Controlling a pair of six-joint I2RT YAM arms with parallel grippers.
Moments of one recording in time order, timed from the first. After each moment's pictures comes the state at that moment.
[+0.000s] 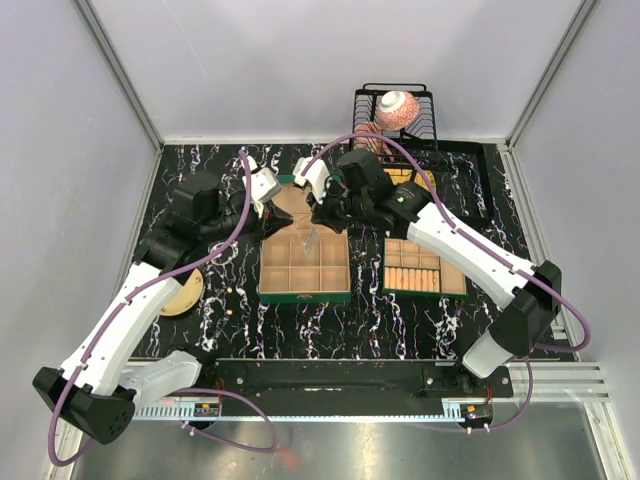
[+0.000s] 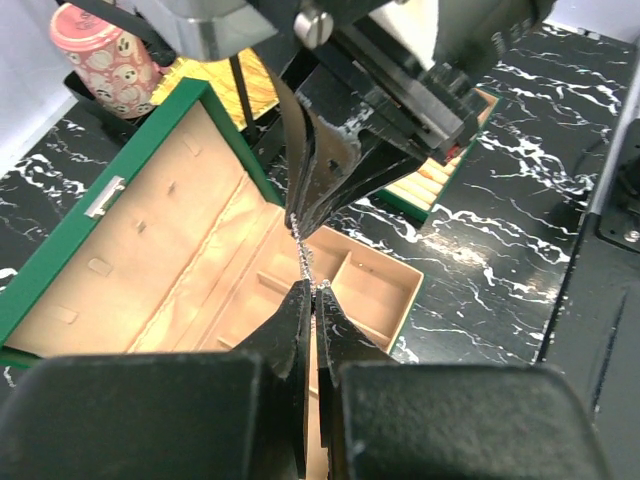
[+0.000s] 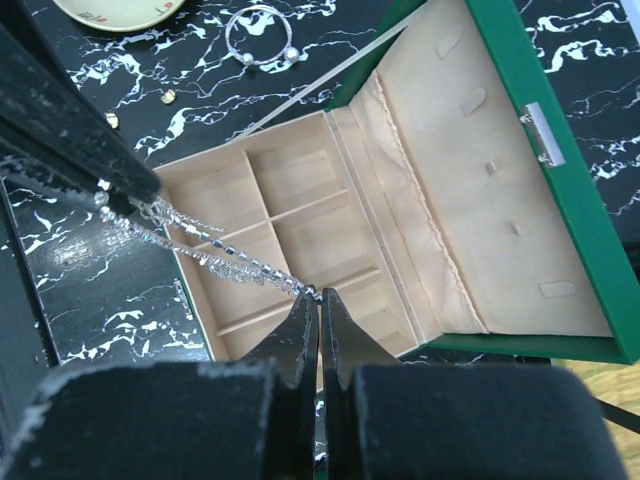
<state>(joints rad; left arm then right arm) -0.45 1.03 1.15 -0.48 0.61 0.22 0.78 1.60 1.57 -0.57 -0.30 -0.33</state>
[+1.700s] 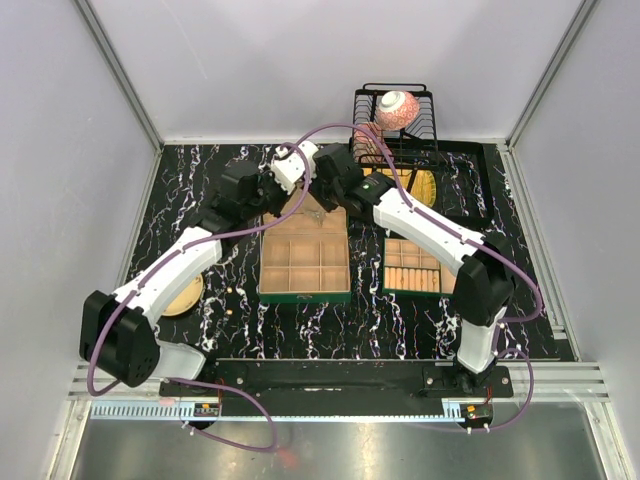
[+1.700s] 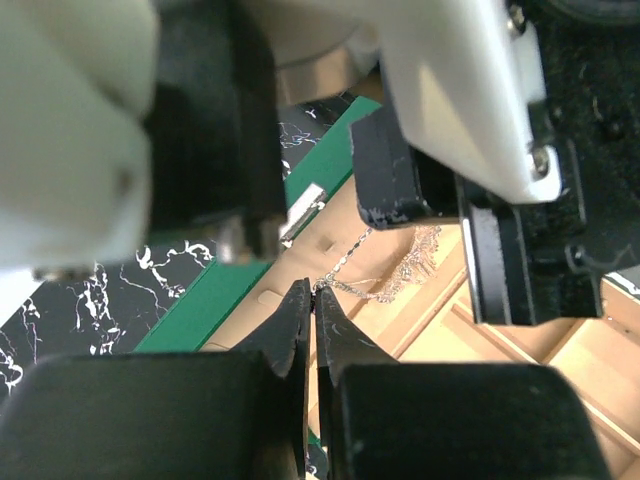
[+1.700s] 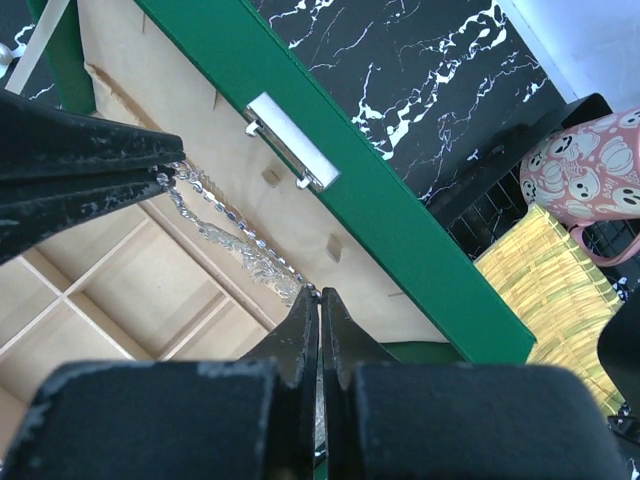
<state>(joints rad) -0.46 1.34 1.09 -0.10 0.22 0.38 0.76 1.85 1.71 -0.49 0.14 -0.25</state>
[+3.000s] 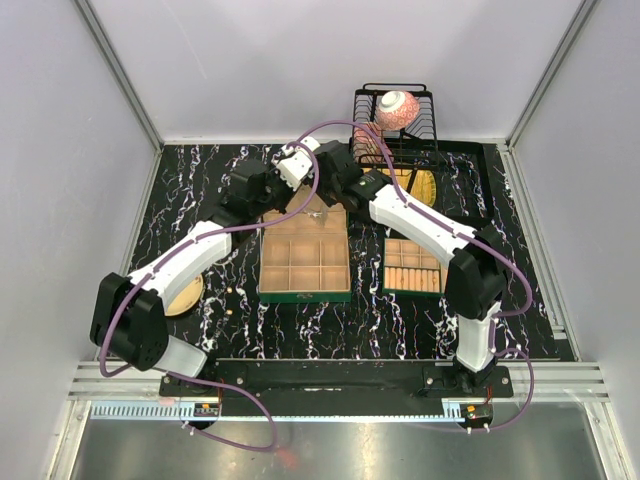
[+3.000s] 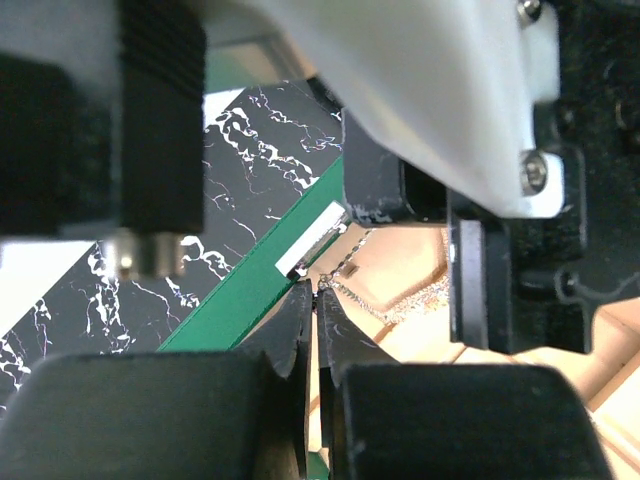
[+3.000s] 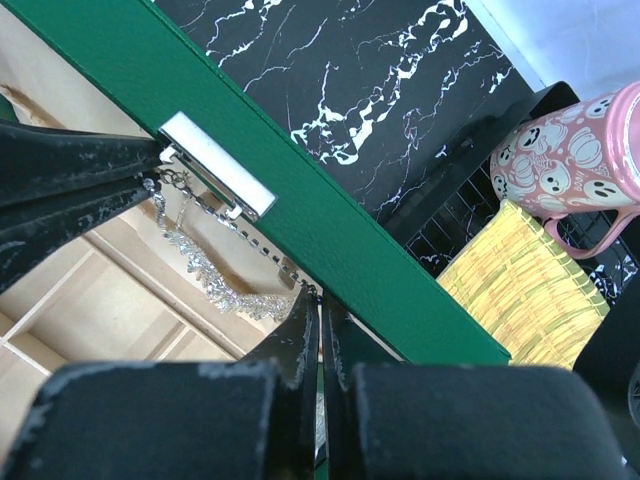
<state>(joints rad) -0.46 1.44 1.09 0.01 0.16 0.39 0.74 1.92 1.74 -0.46 0.20 -0.25</state>
